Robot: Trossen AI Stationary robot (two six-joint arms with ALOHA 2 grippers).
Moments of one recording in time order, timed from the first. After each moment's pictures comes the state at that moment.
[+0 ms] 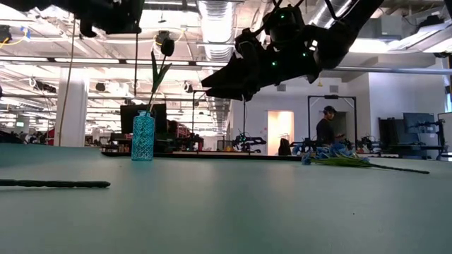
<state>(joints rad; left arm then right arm) 0.27 0.66 0.54 0.29 -0.81 0.14 -0.20 1.79 0.93 0.62 -0.18 -0.01</state>
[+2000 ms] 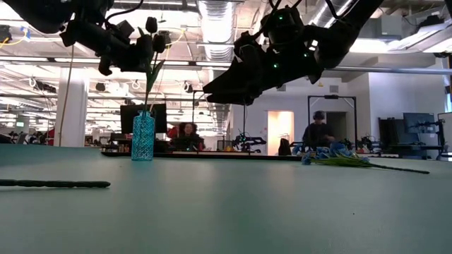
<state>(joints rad) 0.77 0.89 0.54 0.24 -0.27 -0.14 -0.18 1.79 0.93 0.56 -0.18 0.00</state>
